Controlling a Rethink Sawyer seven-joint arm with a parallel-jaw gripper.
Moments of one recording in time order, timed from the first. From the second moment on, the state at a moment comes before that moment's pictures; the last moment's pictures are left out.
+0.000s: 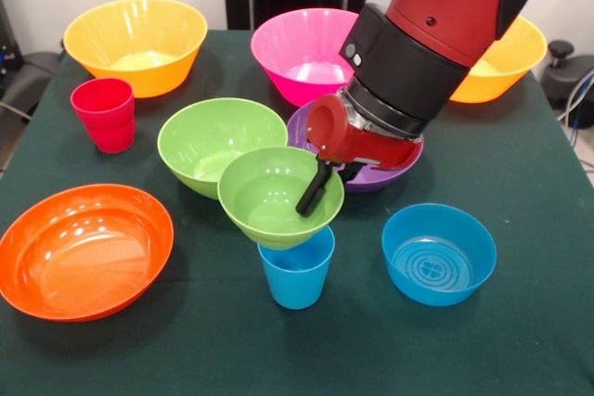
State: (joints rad) arm 0.15 -0.18 -0.48 0.98 -0.06 0.60 1.45
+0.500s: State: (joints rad) arm 0.15 -0.18 -0.48 0.99 -0.06 0.55 1.47
